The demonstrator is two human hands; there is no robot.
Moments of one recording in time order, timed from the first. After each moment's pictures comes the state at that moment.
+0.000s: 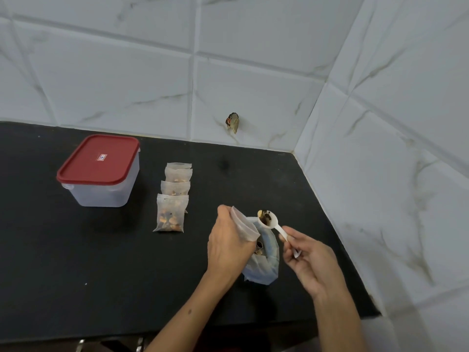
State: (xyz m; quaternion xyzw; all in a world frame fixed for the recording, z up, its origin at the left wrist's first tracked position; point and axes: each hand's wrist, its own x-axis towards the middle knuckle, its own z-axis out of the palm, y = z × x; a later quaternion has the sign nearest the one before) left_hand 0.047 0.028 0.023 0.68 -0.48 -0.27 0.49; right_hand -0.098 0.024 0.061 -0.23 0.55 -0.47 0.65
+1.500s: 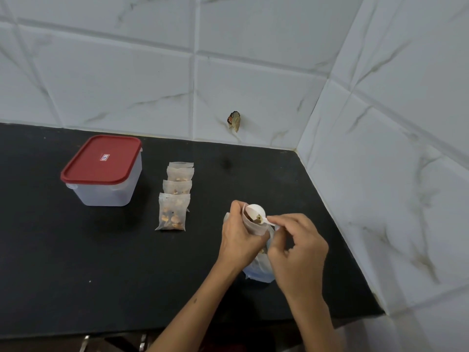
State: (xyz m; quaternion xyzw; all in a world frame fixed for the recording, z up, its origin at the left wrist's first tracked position) left_hand 0.035 0.019 0.020 0.60 -0.49 -0.35 0.53; right_hand -0.066 0.040 0.056 -0.71 0.51 -0.48 0.08
